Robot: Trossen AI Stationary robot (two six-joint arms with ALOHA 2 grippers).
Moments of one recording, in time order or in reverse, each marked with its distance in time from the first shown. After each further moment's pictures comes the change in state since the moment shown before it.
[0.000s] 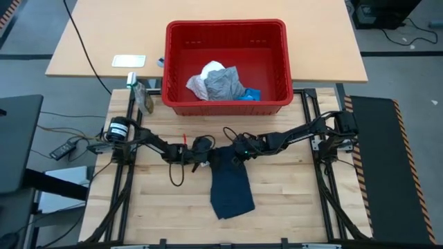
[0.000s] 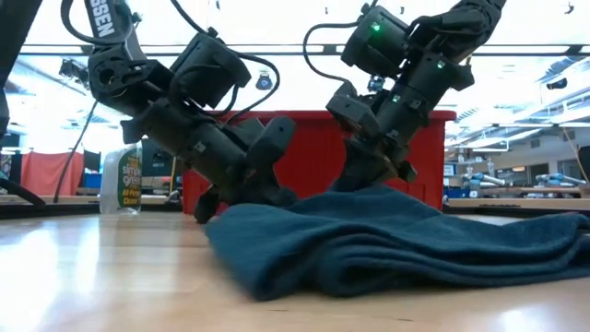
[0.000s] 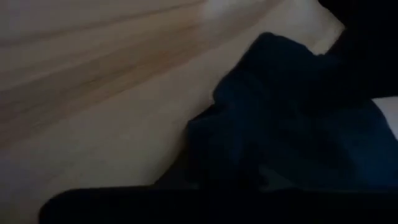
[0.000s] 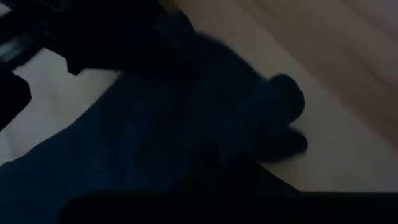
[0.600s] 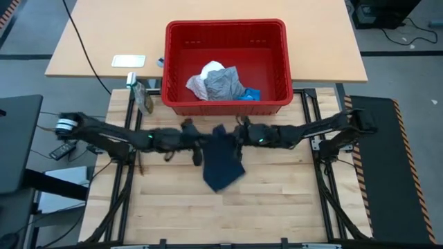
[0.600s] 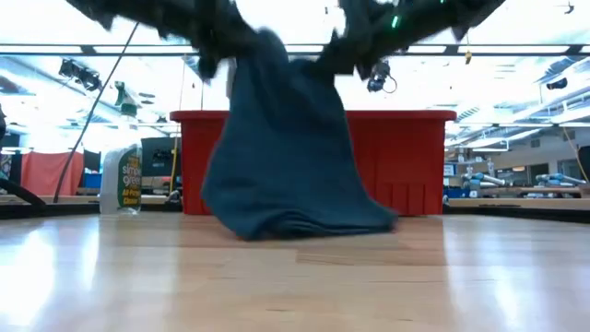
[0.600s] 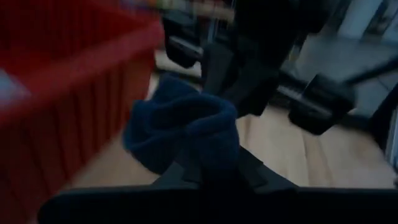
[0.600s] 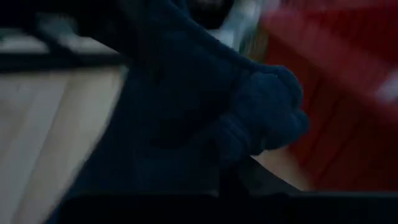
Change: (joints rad) left arm -0.001 -0.694 0.005 -0.284 0.043 0.637; right arm -0.001 -0.258 0.000 0.330 0.151 -0.725
